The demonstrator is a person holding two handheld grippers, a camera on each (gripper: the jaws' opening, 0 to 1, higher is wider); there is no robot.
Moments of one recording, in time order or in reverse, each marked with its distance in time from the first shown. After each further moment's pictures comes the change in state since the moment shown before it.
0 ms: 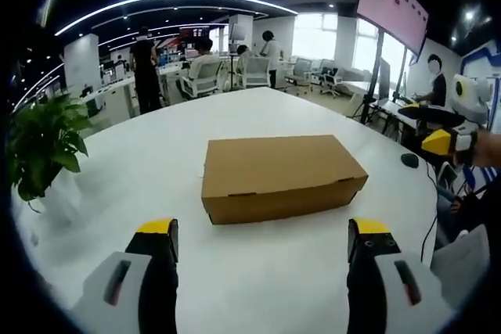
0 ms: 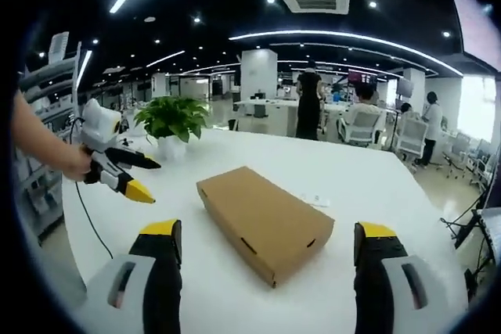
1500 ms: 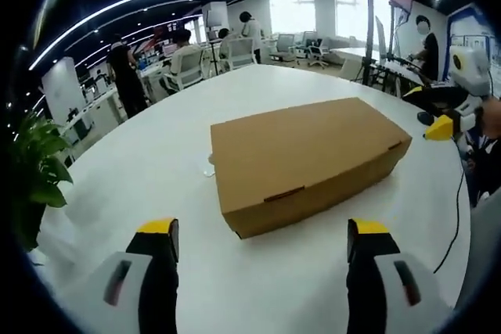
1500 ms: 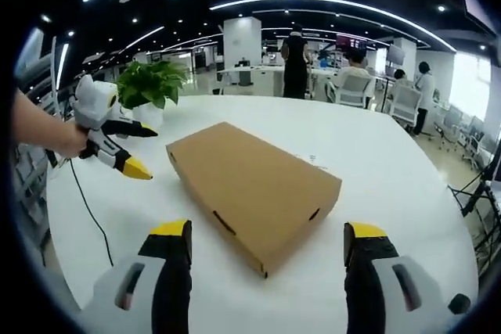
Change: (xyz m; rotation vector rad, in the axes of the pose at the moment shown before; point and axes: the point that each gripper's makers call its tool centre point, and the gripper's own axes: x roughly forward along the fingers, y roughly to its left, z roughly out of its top) left arm 0.072 0.042 -0.010 0.156 0.056 -0.032; right arm 0.069 -0.014 -0.064 0.017 0.164 -0.063
